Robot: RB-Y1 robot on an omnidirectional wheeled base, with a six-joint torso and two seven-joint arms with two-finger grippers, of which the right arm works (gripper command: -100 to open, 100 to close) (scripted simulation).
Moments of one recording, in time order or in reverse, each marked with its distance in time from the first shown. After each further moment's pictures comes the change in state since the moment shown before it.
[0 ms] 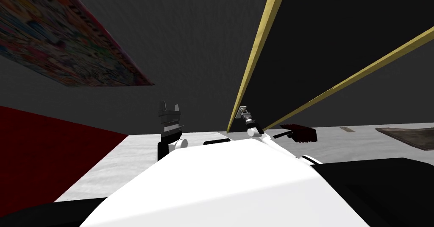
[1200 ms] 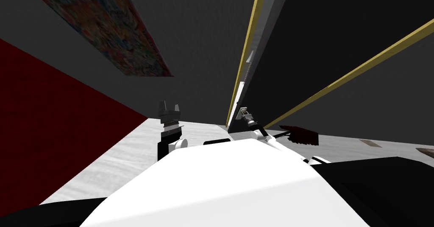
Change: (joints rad) arm 0.035 -0.120 0.093 -0.034 0.004 -0.061 -0.117
